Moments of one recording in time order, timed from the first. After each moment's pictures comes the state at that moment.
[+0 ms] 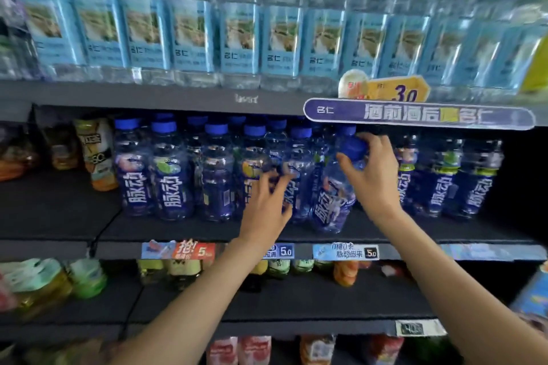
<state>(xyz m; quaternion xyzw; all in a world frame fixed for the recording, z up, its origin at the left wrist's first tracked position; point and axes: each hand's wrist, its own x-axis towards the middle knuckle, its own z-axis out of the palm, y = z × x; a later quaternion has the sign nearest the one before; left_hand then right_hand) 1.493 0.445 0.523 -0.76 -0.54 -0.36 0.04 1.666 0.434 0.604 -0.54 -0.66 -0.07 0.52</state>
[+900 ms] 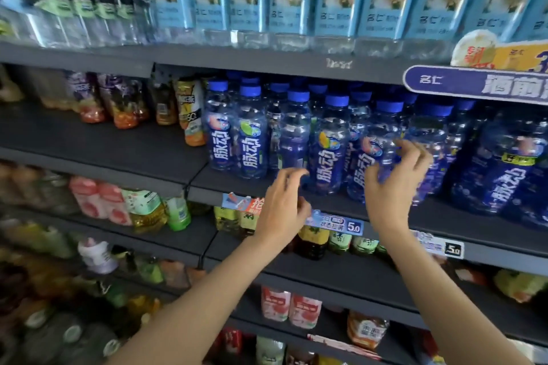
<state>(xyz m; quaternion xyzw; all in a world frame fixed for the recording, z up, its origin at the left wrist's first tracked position) 1.429 0.395 0.491 -0.70 -0.58 -0.42 -0.01 1.589 0.434 0.537 -0.48 -0.61 0.04 0.63</state>
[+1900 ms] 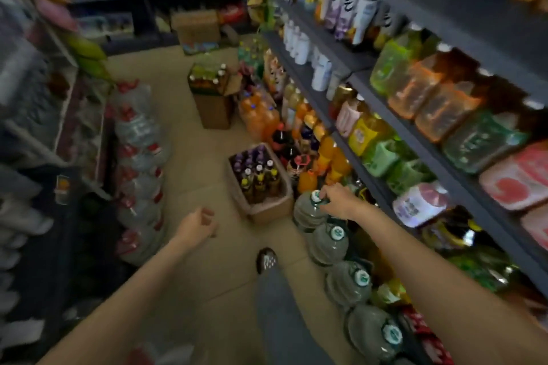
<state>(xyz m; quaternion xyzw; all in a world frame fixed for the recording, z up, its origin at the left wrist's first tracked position) 0.750 -0.133 0.276 0.03 -0.89 -0.37 -0.26 0.784 0.166 0.296 -0.14 -0.93 0.18 -0.28</state>
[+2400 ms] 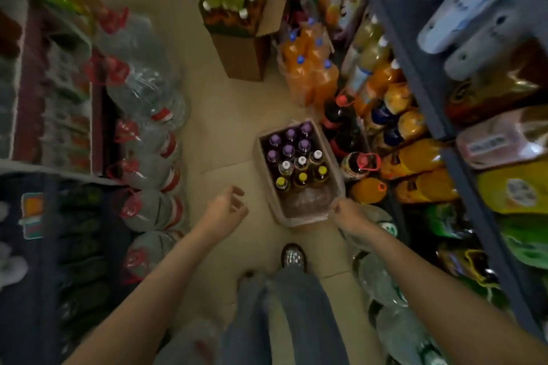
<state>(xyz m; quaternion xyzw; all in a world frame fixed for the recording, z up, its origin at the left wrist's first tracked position) 0.417 -0.087 0.134 0.08 -0.87 -0.33 -0.35 0.462 0.158 0.066 -0.21 -0.85 0.30 -0.39</state>
